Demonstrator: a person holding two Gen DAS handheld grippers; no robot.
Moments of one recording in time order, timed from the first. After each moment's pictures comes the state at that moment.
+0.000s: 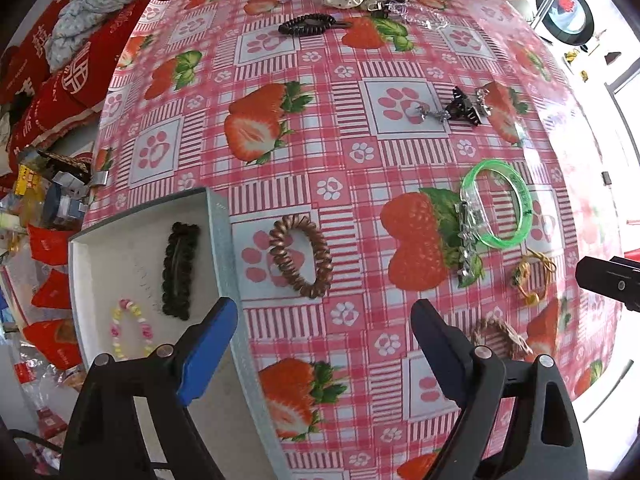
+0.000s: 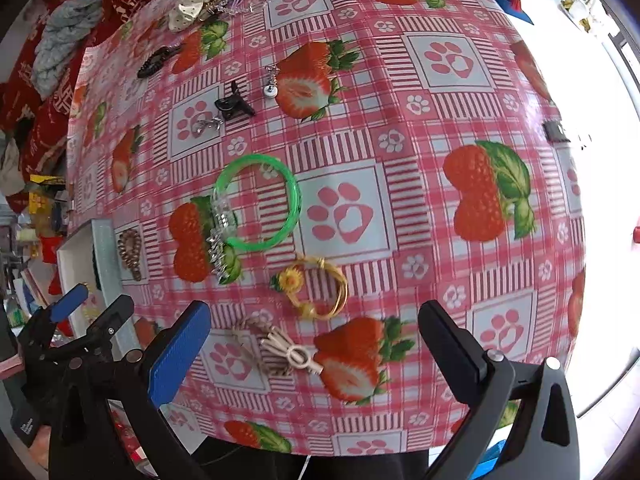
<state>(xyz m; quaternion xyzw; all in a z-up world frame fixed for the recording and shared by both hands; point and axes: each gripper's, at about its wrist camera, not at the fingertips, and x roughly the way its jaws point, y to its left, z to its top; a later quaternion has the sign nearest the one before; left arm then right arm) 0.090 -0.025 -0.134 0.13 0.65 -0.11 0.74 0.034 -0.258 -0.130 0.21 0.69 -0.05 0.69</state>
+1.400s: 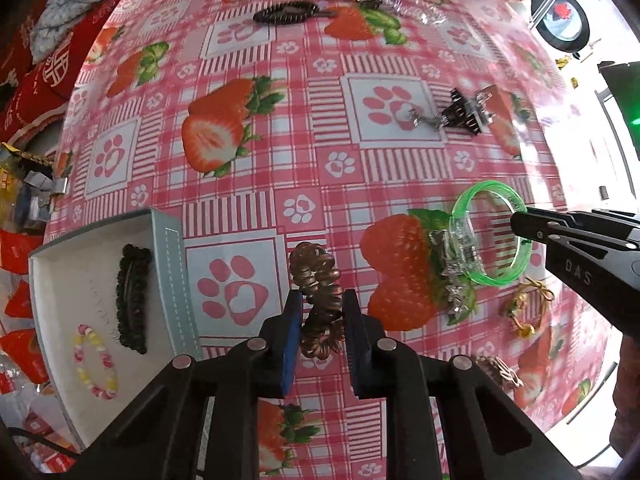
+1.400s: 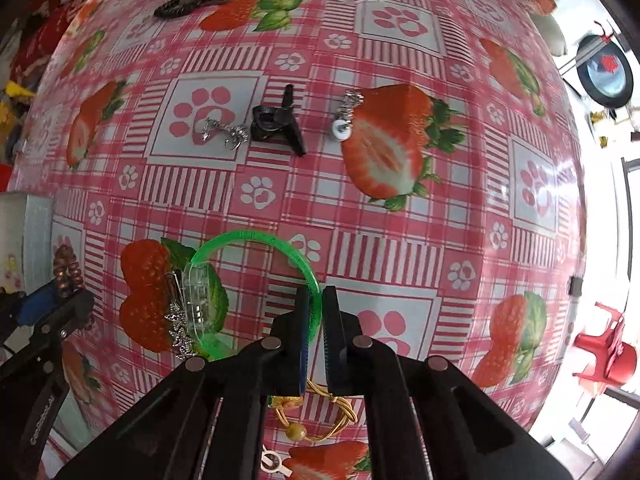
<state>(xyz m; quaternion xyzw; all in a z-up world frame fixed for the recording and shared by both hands) 0.112 -0.036 -0.158 0.10 0.65 -0.14 0.74 0.127 -0.176 -0.179 0.03 0.69 -0.03 0.72</state>
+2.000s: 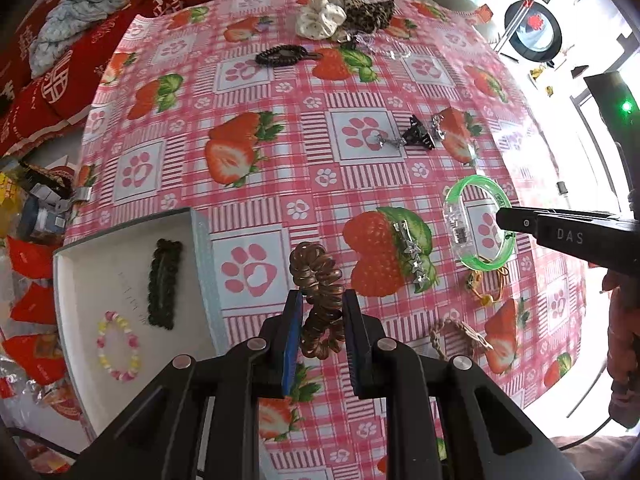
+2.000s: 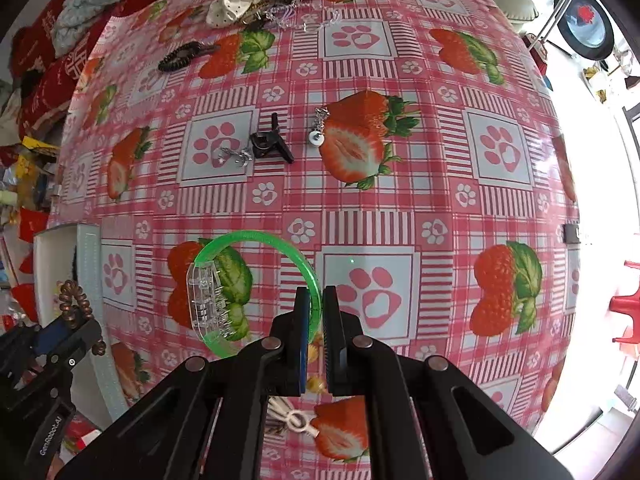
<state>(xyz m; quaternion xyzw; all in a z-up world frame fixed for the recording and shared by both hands) 0.077 -0.015 -0.104 0.09 0.62 -0.17 0.76 0.091 -0.220 -0.124 0.12 0.67 -0.03 0.73</state>
